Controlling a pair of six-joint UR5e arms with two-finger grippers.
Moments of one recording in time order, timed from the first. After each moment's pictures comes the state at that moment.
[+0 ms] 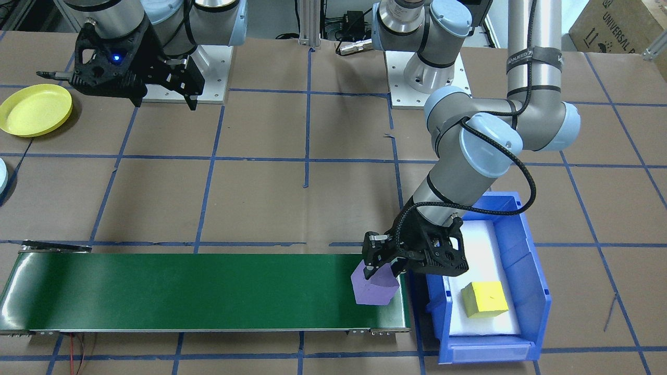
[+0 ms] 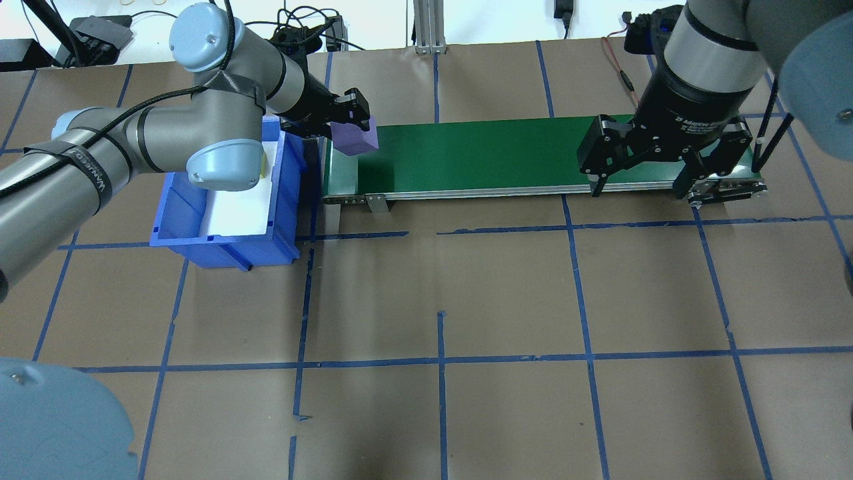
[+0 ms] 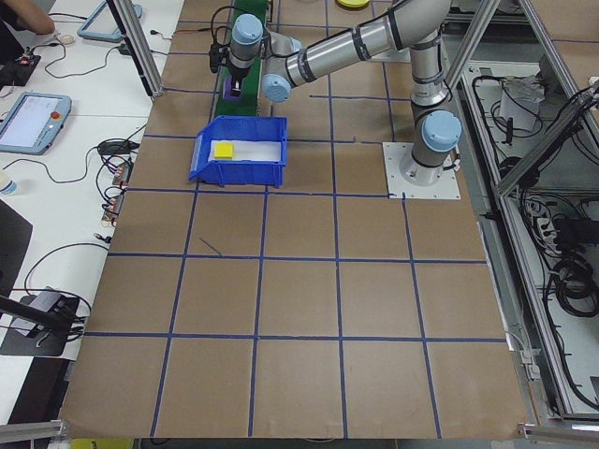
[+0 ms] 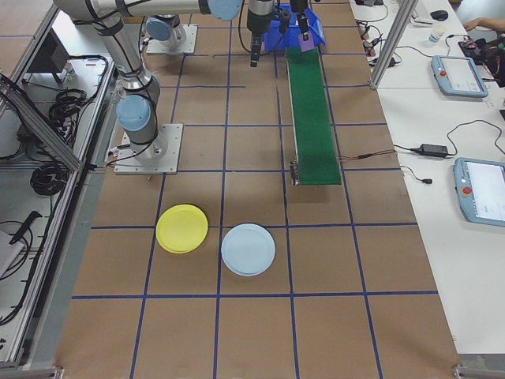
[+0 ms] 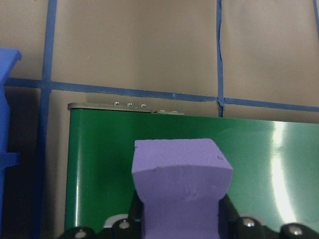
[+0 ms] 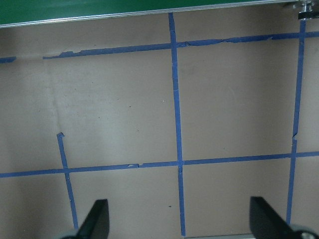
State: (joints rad) left arm -1.60 -1.96 -1.68 -0.75 1.27 -0.14; right arm 1.58 -1.64 1.61 -1.45 -1.55 0.07
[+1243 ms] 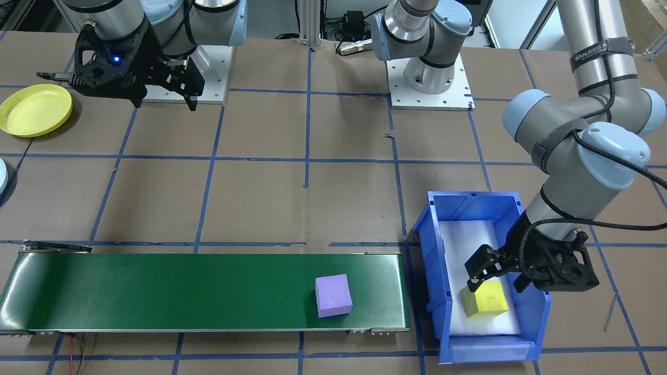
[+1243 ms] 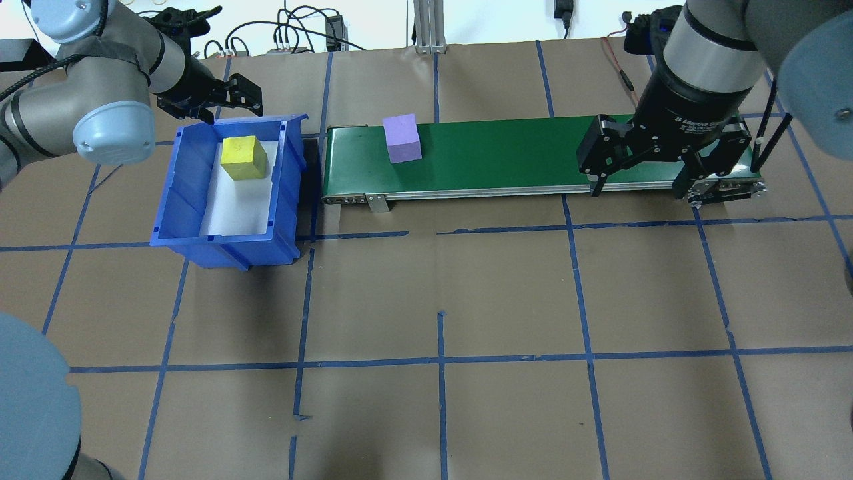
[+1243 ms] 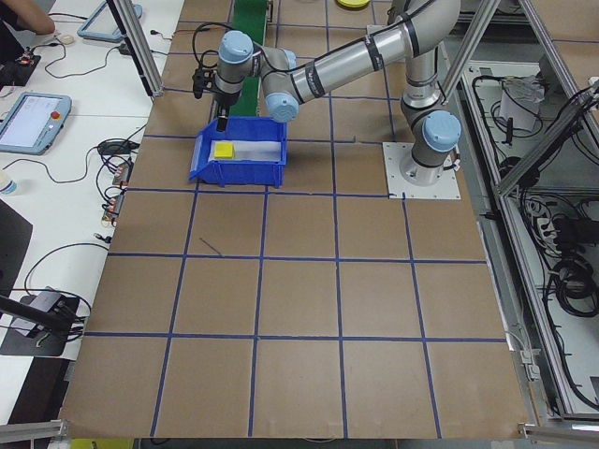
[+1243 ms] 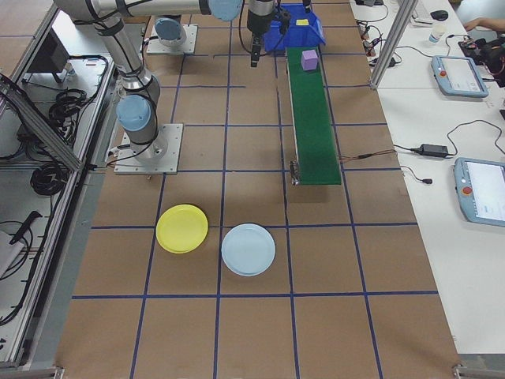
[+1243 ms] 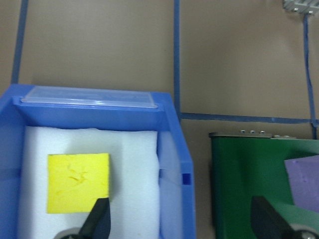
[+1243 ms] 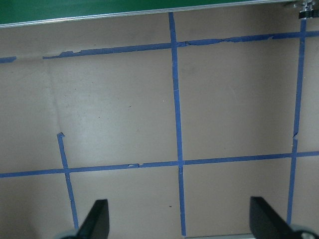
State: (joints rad) left arm -1.36 -1.97 -1.61 -0.86 1.38 0.14; right arm 1.58 -1.64 1.61 -1.45 -1.55 0.07
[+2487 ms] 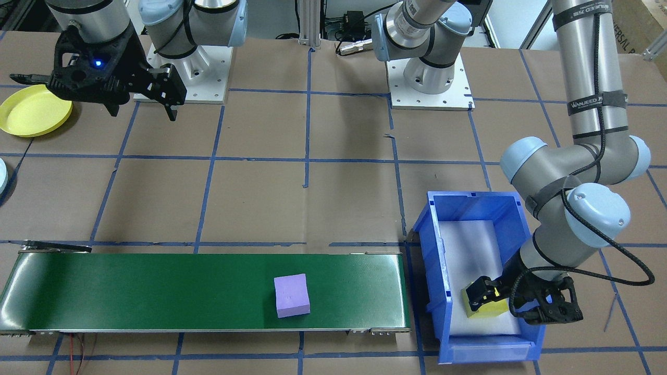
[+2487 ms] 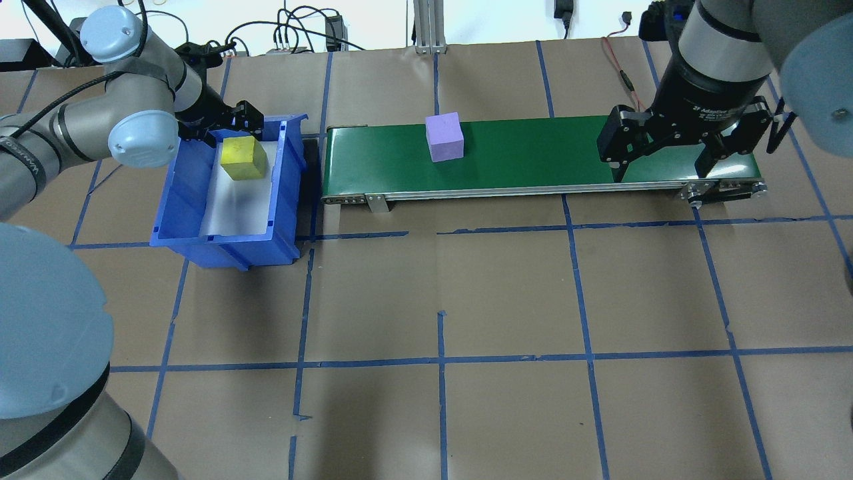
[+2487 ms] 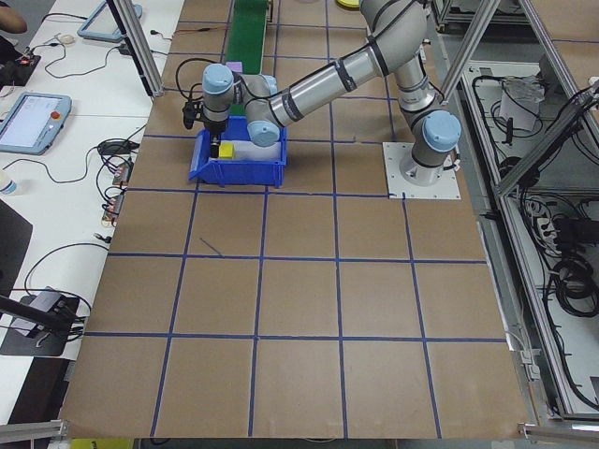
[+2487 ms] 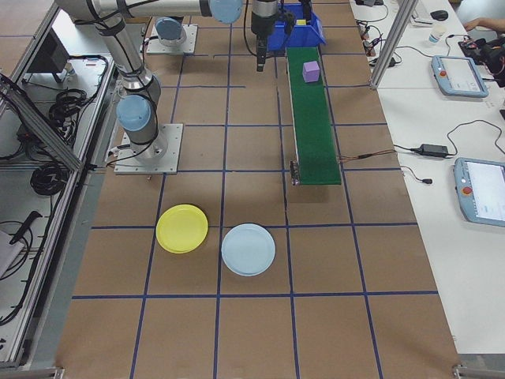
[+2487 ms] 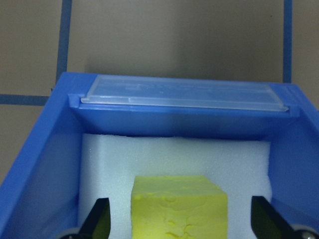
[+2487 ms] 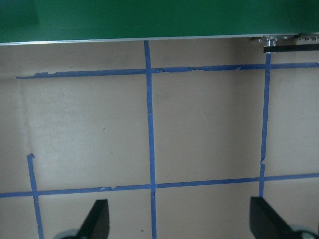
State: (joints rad) left arm -1.35 -2.11 -1.57 -0.86 1.46 0.15; right arm 1.55 -1.63 1.61 -1.55 -1.63 0.01
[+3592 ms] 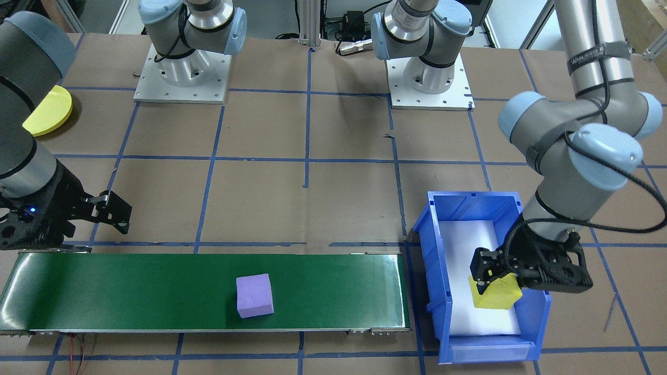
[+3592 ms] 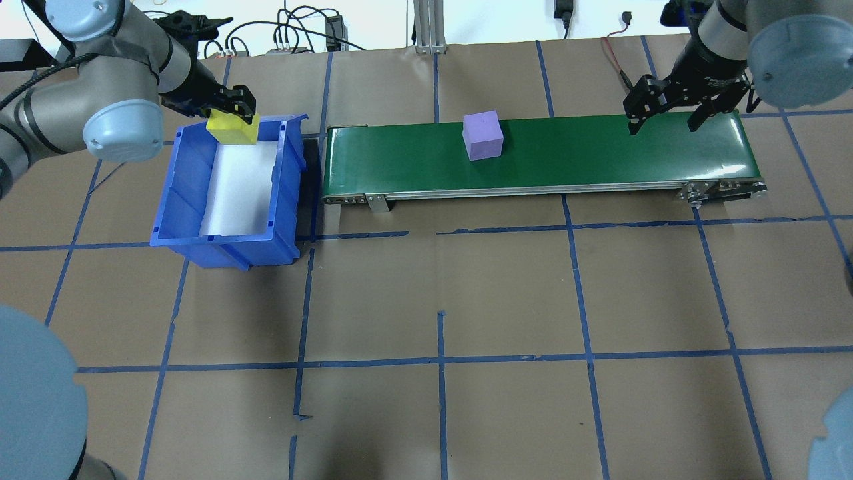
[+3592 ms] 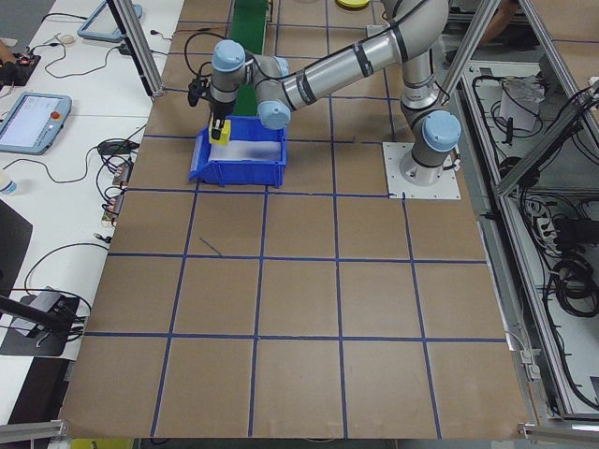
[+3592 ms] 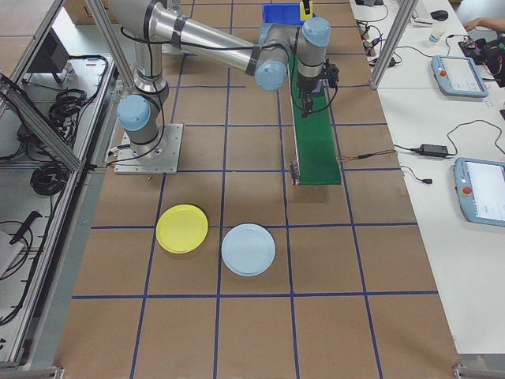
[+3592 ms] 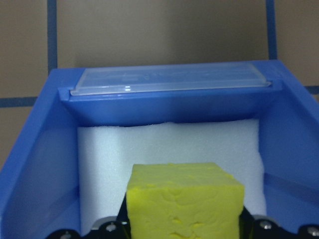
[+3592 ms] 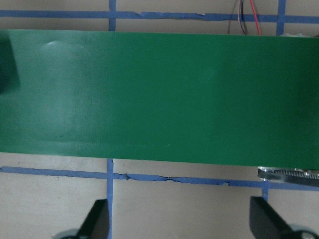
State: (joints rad) left arm -1.41 -1.92 -1.61 -0.86 1.43 0.23; right arm 1.37 -1.30 1.58 -1.89 -1.51 -0.28
